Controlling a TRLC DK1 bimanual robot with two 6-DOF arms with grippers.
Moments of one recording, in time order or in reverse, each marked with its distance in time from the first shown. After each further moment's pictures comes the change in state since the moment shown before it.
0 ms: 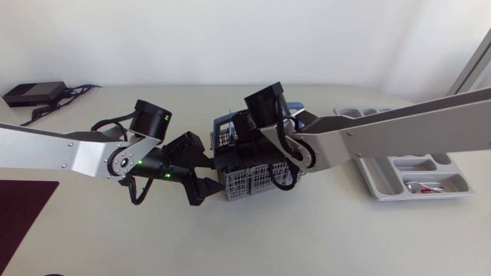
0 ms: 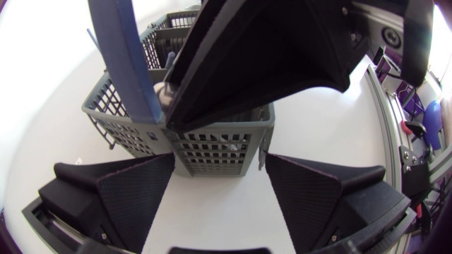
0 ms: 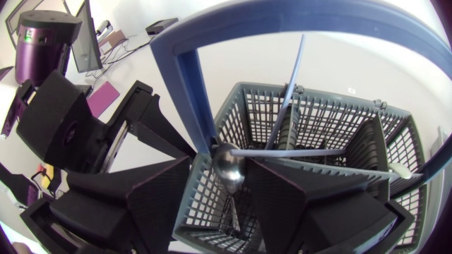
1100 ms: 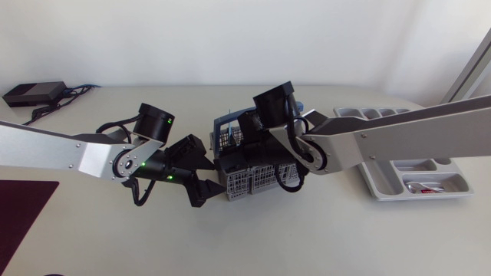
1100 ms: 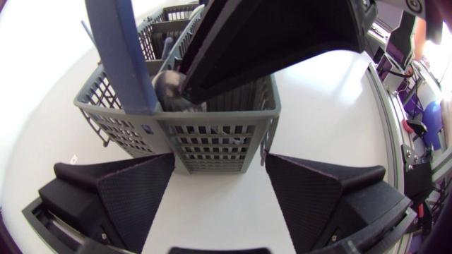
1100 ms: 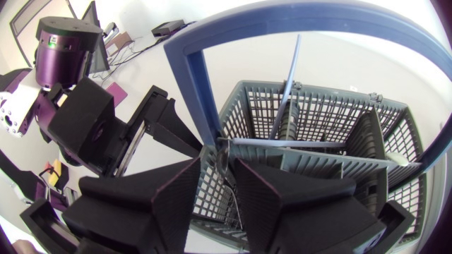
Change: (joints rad) left arm -0.001 0.032 0.000 0.018 0.000 0.000; right arm -0.020 -0.048 -0.047 0.011 -0.048 0.002
